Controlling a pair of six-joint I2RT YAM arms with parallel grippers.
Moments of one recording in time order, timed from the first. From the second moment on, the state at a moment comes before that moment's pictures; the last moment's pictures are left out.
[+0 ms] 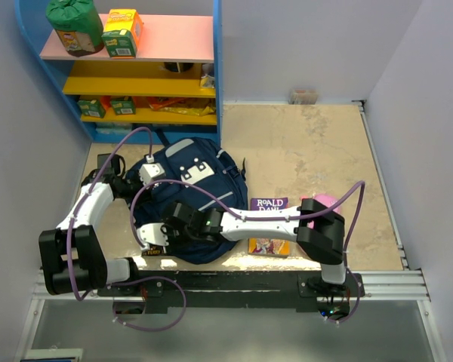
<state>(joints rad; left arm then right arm) 0.15 1.30 0.77 -0.62 0.63 0.96 1.32 1.92 1.42 -0.29 -0.09 -0.53</state>
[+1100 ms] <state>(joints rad) 0.15 1.30 0.77 -0.63 0.63 0.96 1.32 1.69 1.17 -0.21 -0.01 -0.36</state>
